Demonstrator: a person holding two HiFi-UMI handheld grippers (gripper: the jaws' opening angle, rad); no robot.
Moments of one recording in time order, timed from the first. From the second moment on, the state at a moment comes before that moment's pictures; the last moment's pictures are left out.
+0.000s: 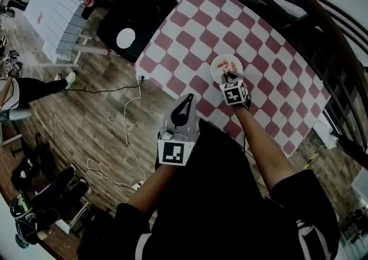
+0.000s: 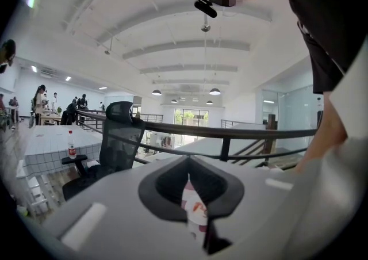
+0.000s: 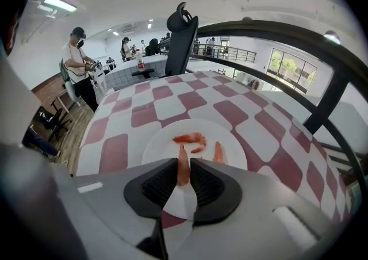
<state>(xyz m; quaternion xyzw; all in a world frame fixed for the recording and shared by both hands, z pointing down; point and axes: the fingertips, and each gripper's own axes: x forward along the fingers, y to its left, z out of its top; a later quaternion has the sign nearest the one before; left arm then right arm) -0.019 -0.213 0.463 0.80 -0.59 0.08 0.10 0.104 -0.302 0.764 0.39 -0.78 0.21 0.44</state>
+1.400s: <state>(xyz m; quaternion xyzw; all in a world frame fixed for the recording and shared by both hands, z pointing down) -0.047 -0.210 0.460 0.82 -0.56 0.07 0.11 0.102 -0.289 0.706 0.44 -0.78 0.24 0.37</state>
